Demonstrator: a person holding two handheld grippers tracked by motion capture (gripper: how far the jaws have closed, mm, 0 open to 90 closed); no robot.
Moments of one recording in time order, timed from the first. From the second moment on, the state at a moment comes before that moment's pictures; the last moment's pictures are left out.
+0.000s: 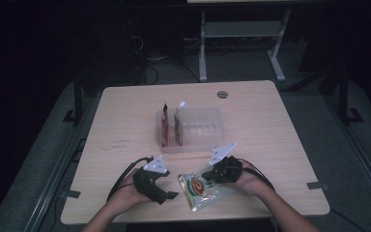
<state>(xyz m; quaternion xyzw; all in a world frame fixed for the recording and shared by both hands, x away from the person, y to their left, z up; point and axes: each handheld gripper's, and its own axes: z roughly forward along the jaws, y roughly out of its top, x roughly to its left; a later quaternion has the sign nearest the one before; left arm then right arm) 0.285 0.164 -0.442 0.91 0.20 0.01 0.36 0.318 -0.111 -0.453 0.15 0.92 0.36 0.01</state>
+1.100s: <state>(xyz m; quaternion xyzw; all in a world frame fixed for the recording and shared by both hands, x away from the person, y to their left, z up) 0.304 0.077 -0.464 0.93 0.14 0.00 0.34 0.321 -0.173 -0.433 0.27 0.88 0.39 0.06</state>
